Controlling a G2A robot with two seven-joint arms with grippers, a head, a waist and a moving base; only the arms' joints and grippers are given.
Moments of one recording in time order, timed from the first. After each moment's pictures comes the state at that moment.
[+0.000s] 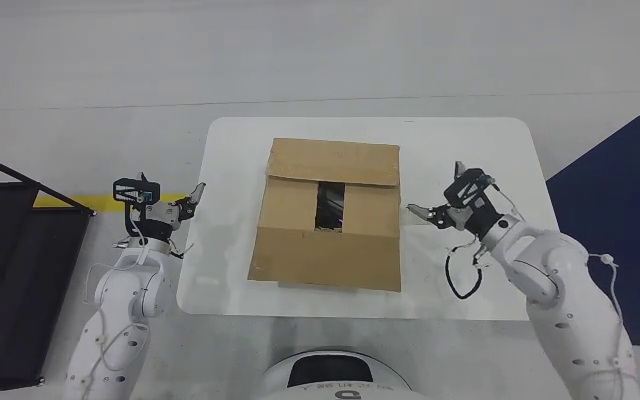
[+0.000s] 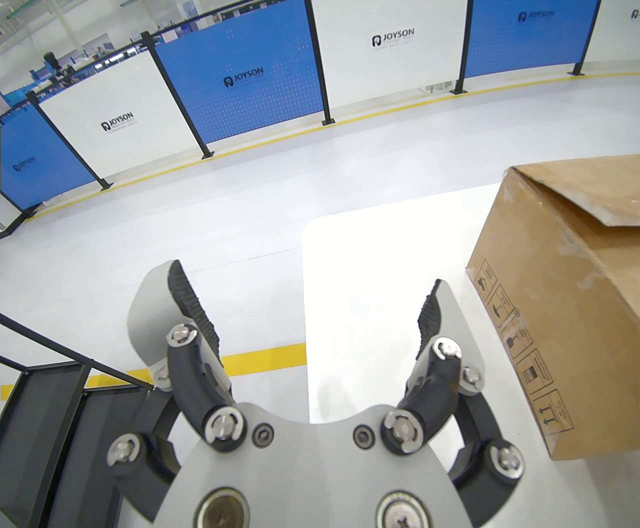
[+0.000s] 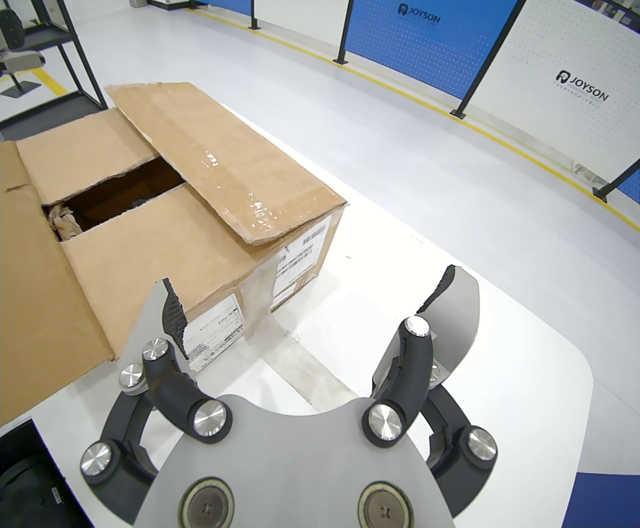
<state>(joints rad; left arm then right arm) 1.73 -1.15 -1.60 -1.80 1.33 0.00 0.00 -1.62 -0.97 1.54 -1.92 -1.15 -0.47 0.31</state>
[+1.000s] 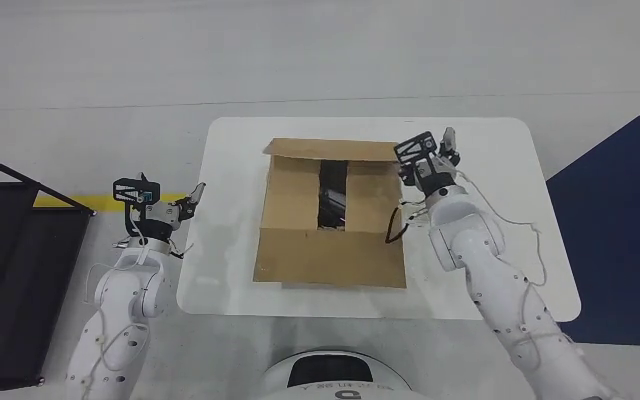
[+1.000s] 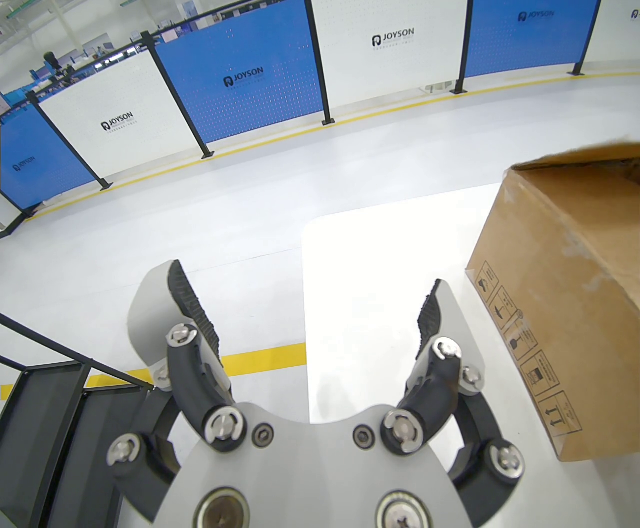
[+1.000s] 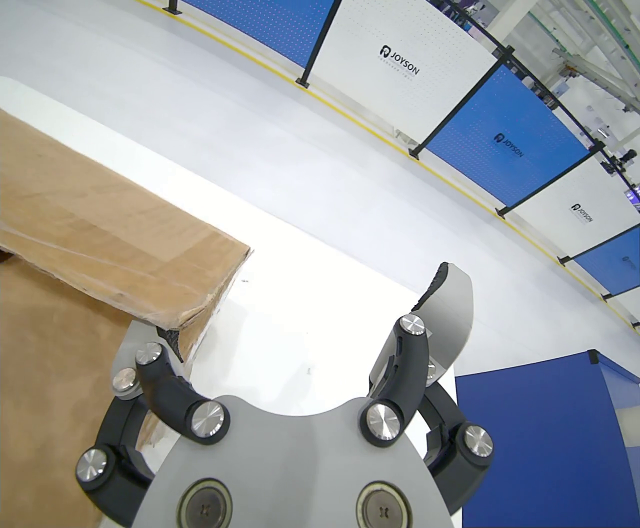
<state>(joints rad) 1.73 -1.15 -1.60 -1.80 1.33 0.00 0.00 -1.30 -1.07 1.14 -1.85 -1.57 0.18 0.53</state>
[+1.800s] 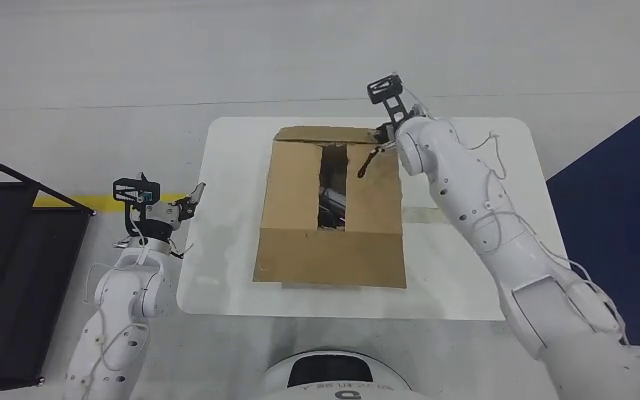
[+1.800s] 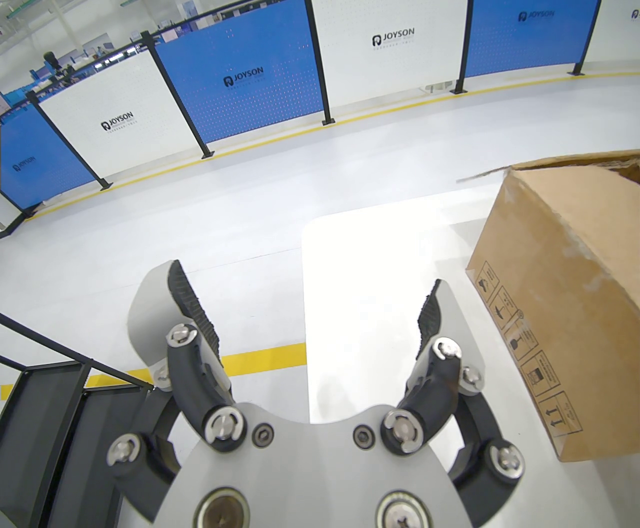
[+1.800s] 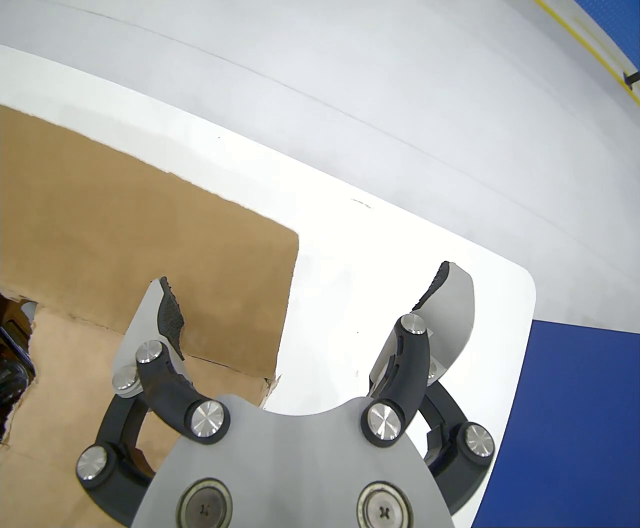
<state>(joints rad) 1.73 -1.15 -1.60 -1.80 1.33 0.00 0.00 -0.67 -1.26 0.84 -1.21 -1.19 0.19 0.94</state>
